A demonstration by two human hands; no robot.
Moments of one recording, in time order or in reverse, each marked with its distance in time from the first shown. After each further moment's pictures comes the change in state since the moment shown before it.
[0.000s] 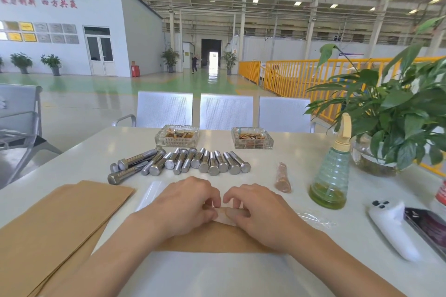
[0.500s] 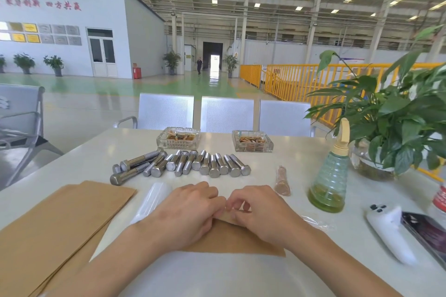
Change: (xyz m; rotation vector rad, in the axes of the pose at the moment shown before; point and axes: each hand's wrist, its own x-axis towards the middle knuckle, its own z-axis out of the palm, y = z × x) left_hand -0.019 0.012 0.003 0.180 0.146 0.261; right_hand 0.001 -0.009 -0.017 0.110 -0.059 0.125
